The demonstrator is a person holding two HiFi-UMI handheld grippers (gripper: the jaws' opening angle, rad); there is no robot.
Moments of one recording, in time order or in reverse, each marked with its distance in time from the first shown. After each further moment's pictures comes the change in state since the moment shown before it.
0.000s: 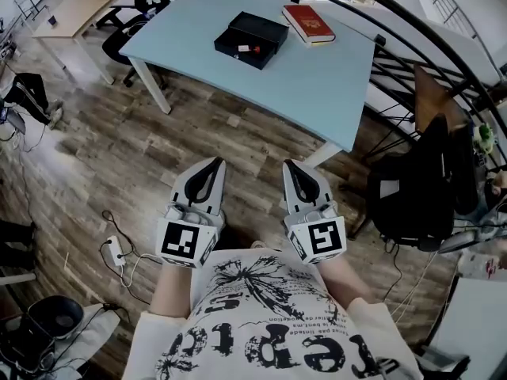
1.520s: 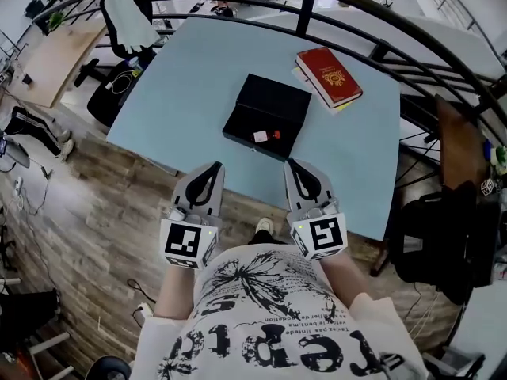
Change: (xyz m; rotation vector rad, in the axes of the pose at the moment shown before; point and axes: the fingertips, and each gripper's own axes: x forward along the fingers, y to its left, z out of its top) left arm 0.334 0.285 0.016 0.064 0.073 -0.088; right arm 0.401 -0.157 0.018 0.016 -0.008 -0.104
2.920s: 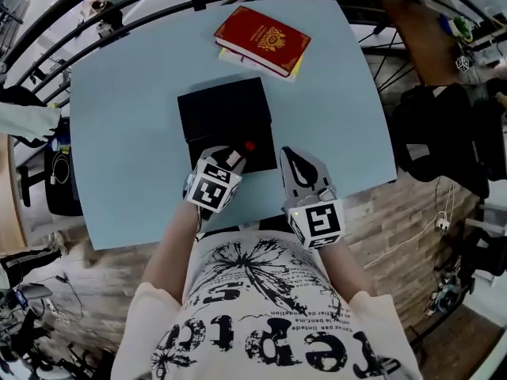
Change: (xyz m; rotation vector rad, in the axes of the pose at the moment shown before) left arm 0.253 -0.014 -0.198 0.190 0.771 -0.774; right arm 0.091 -0.112 -0.082 0.176 0.271 -0.544
